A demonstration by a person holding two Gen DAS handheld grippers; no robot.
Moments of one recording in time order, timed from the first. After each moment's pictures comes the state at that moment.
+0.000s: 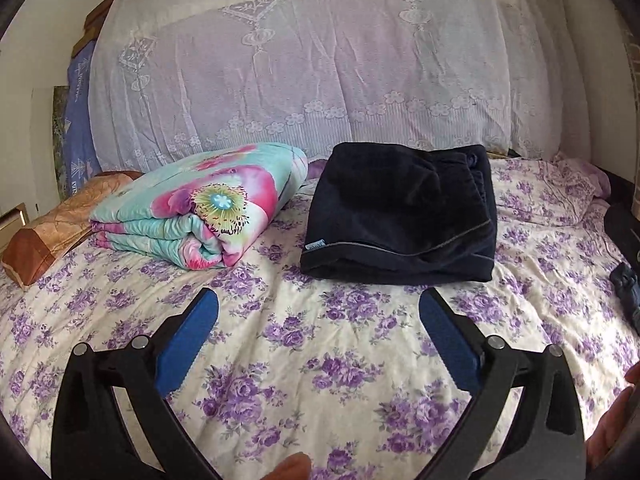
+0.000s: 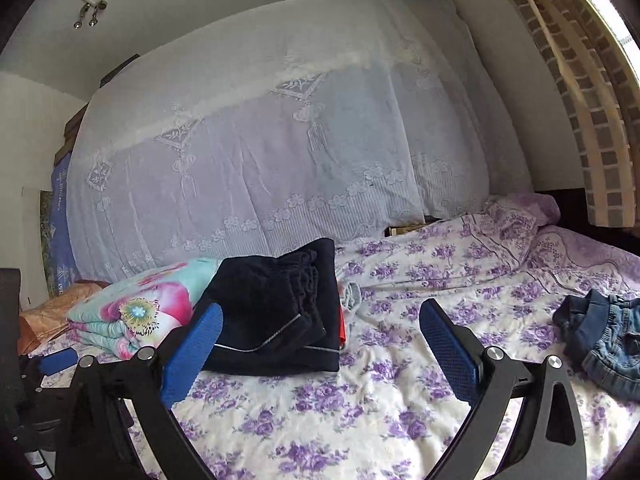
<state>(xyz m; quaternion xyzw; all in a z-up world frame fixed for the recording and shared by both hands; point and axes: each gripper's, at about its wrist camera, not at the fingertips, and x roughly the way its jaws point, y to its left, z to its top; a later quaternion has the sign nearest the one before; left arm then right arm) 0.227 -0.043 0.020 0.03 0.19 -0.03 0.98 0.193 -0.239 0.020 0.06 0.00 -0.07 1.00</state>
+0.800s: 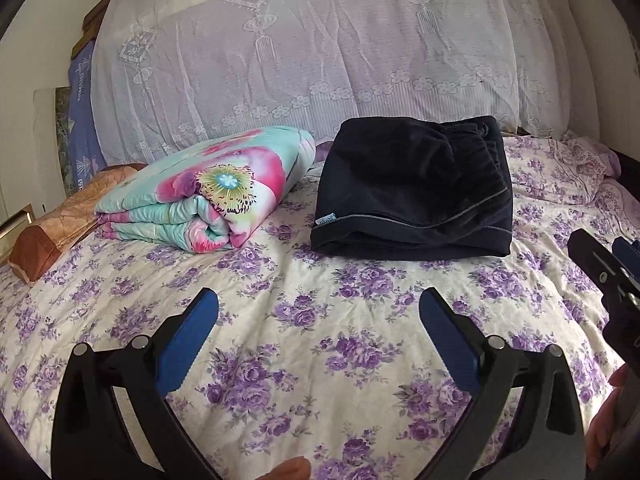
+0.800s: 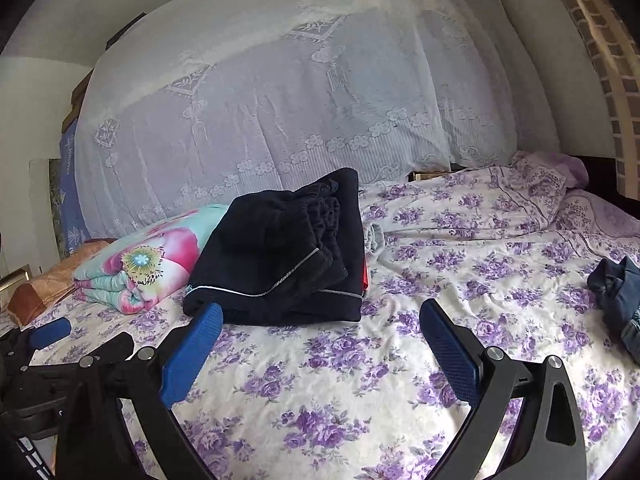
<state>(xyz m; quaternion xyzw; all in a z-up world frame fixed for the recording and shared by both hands) 0.225 -0.044 0.000 0.05 0.20 -0.02 0.98 0.224 -0.240 -0.004 0.07 0.11 -0.03 0.99</state>
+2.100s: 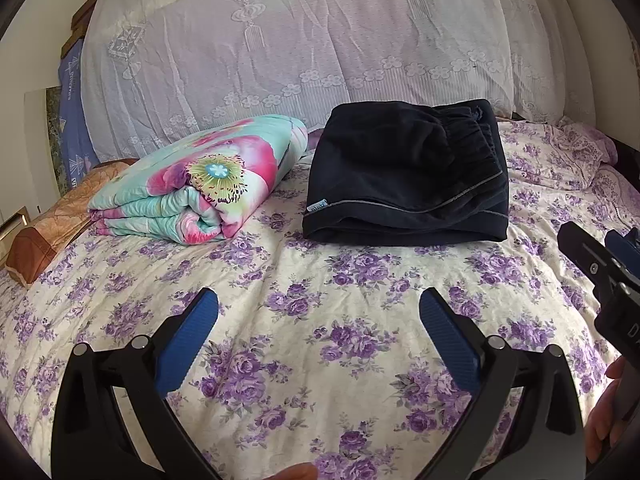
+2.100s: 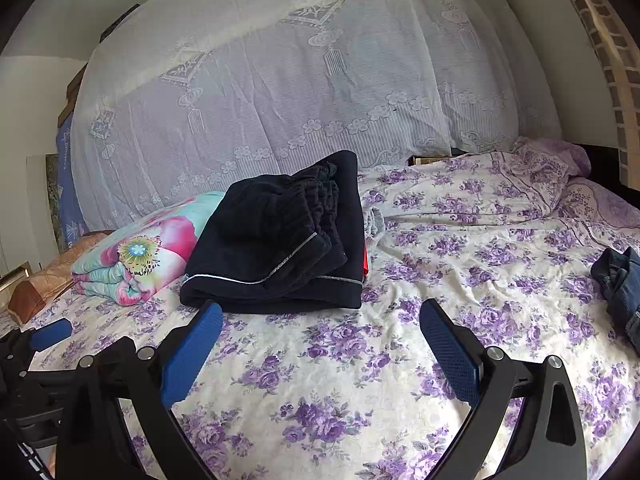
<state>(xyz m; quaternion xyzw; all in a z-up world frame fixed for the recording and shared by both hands) 0.229 -0.048 -0.004 0.06 0.23 -0.02 0.97 0.229 -0.242 -0.006 0.08 0.12 -0.03 0.99</state>
